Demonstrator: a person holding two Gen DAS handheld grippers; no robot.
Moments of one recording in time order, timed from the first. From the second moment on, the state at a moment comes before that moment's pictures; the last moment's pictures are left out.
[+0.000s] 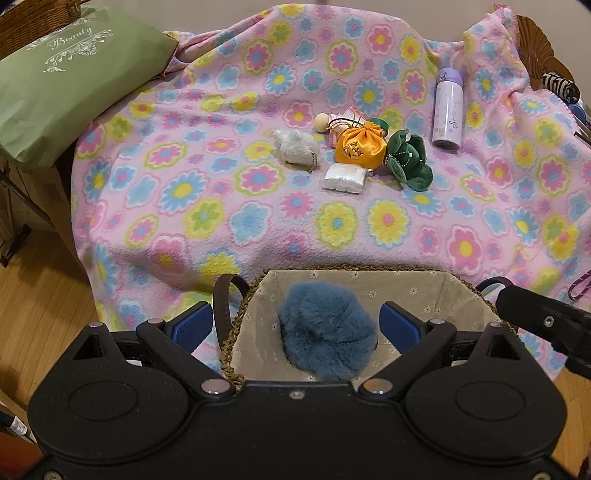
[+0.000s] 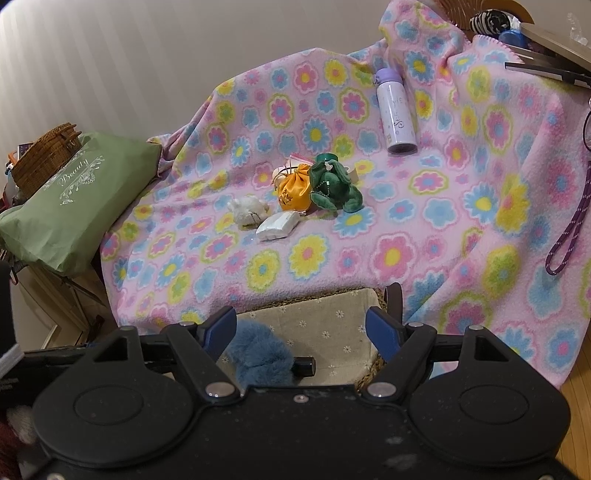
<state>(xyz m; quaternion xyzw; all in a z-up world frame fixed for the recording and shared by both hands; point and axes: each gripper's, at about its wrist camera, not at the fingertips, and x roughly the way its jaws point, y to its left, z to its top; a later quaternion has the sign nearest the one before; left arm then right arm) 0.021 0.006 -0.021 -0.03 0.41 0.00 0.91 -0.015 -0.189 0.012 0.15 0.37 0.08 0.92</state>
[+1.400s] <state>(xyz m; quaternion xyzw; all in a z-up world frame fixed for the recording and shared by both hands) 0.209 0.016 -0.031 0.03 0.44 0.00 0.90 0.198 -0.199 0.000 0.06 0.39 0.05 0.92</state>
